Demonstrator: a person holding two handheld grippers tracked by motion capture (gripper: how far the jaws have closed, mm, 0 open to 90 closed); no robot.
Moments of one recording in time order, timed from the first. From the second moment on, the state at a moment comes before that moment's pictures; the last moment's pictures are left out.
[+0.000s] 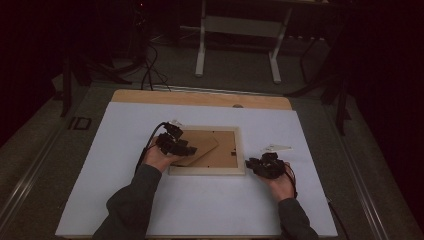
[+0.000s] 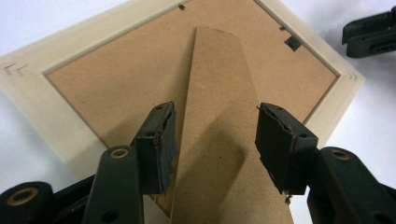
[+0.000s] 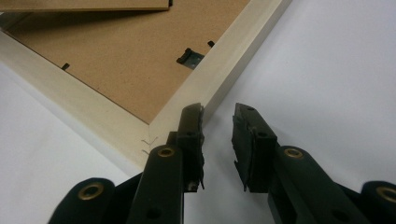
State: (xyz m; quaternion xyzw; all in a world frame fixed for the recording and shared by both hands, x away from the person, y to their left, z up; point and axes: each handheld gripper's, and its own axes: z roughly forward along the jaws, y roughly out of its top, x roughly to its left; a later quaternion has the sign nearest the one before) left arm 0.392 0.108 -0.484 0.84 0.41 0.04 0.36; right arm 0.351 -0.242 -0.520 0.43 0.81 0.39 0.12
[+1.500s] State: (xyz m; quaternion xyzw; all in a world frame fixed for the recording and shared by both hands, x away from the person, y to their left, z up) left arm 0.410 0.078 -0.501 0.88 0.37 0.00 0.29; right arm 0.353 -0.242 -0.523 0.43 0.81 0.39 0.11
